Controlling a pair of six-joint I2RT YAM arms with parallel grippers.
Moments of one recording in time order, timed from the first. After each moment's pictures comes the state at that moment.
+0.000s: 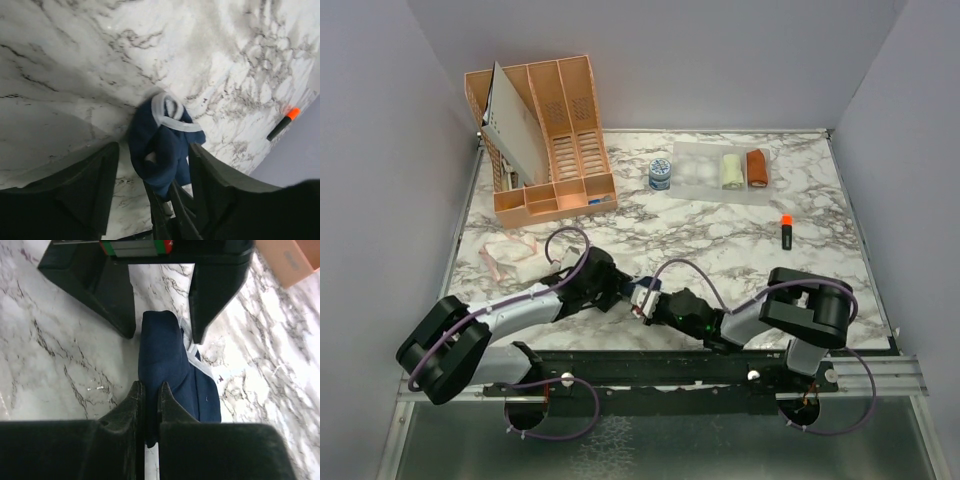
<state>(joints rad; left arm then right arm) -0.72 1.27 0.46 -0.10 -0.12 -1.59 1.20 1.77 0.41 1.02 0.23 -0.46</state>
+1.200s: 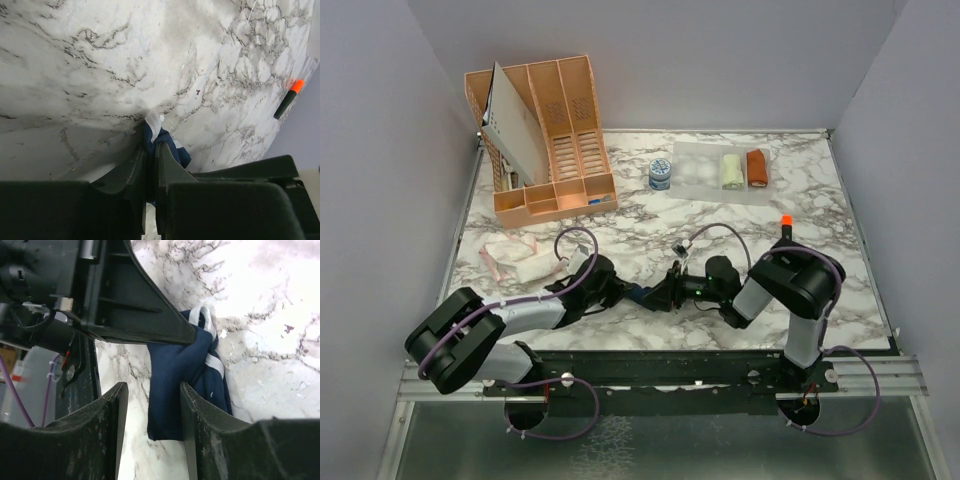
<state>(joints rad) -0.75 1.32 0.37 0.19 -0.12 -1.45 0.77 1.93 0.36 1.38 -0.57 0.67</state>
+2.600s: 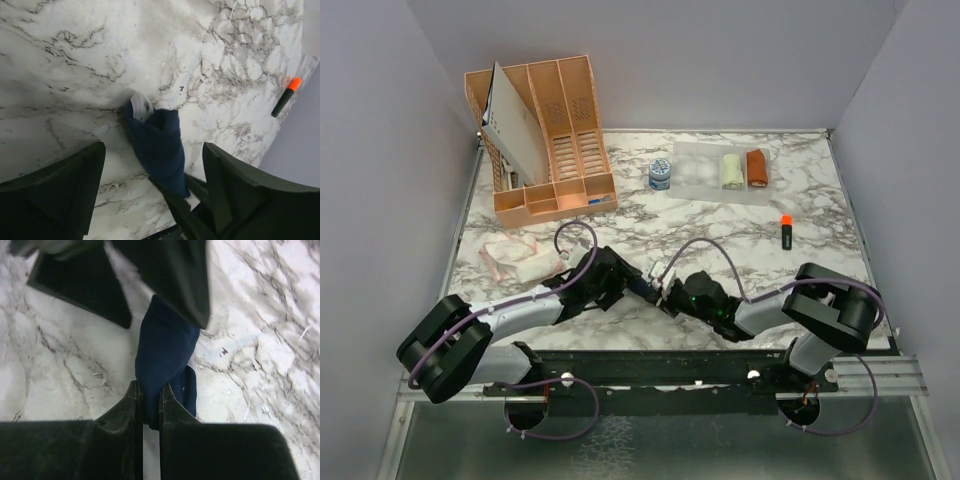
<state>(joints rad) -0.76 1.27 0.45 0.03 -0.13 -1.43 1.08 1.62 0.39 0.85 0.06 -0.22</state>
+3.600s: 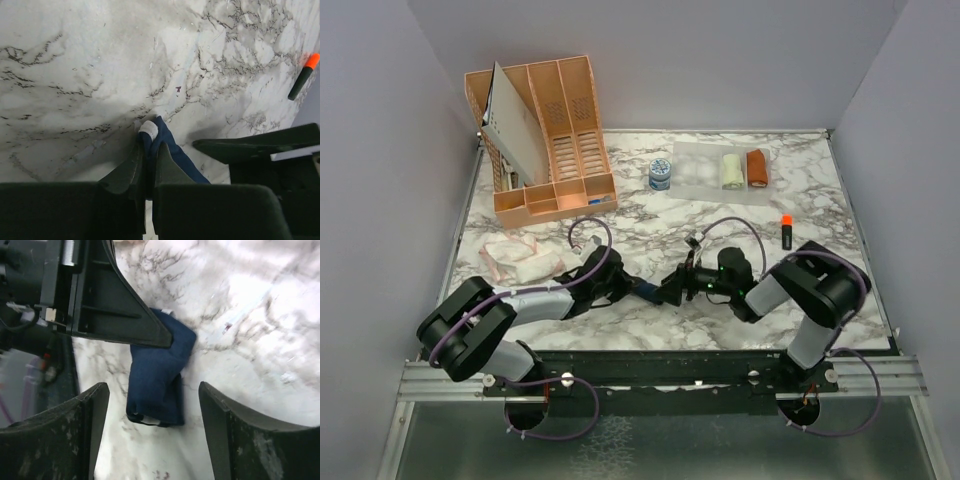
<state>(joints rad) -0.75 1.40 0.44 0.23 -0.07 -1.30 0.65 1.85 0.33 1.27 -0.64 0.59</state>
